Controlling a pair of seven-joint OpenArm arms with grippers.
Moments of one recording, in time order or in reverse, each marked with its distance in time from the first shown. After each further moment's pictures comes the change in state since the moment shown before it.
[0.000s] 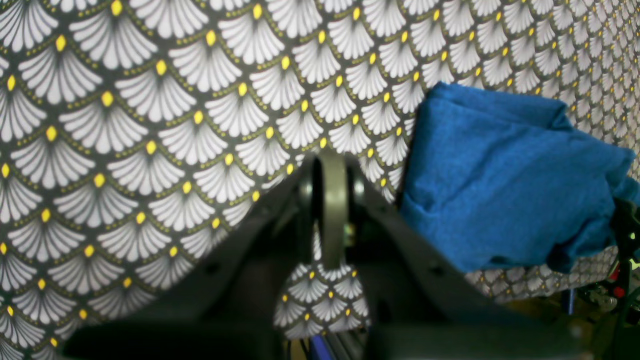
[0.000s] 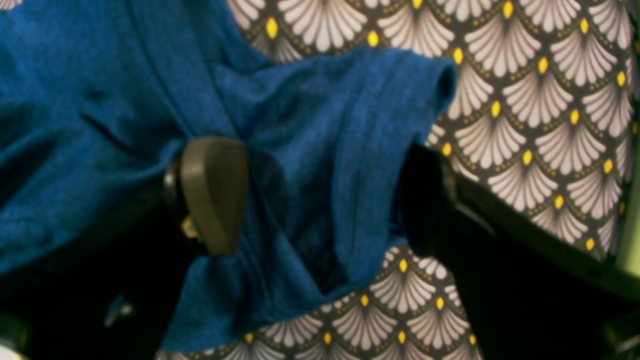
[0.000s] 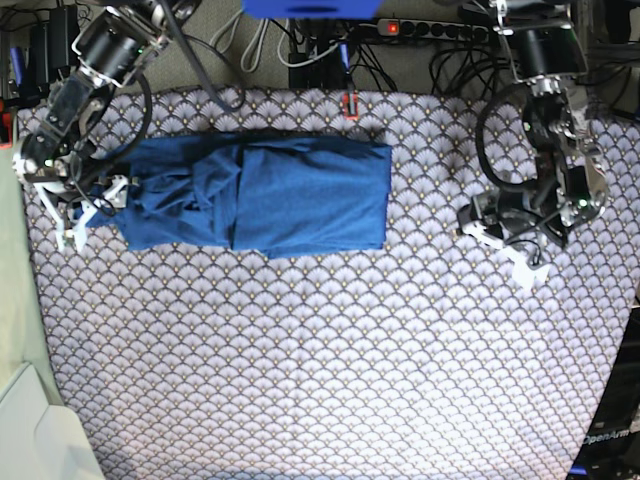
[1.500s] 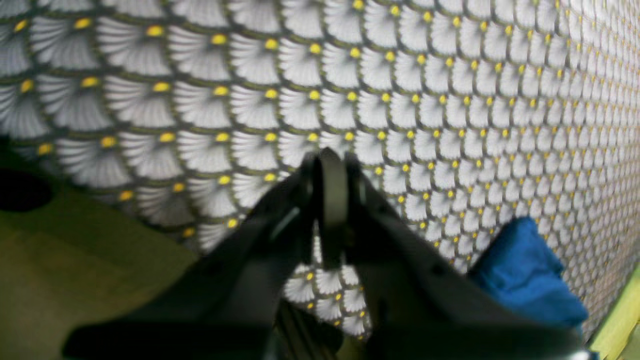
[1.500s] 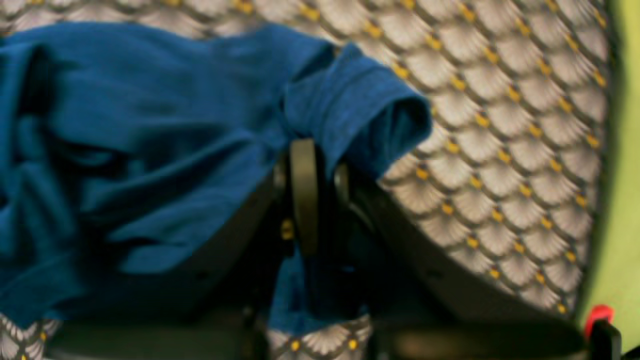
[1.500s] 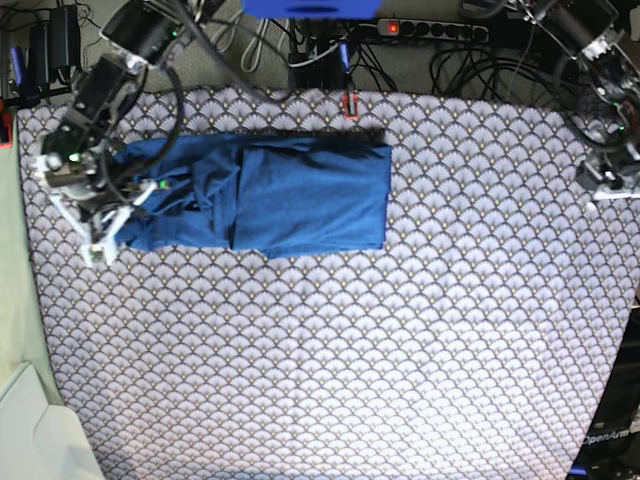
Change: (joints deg) left arm 5.1 -0.8 -36.7 -0.2 0.7 0.0 2.1; right arm -3.1 -7.4 -7.1 16.3 -0.4 0.4 -4.8
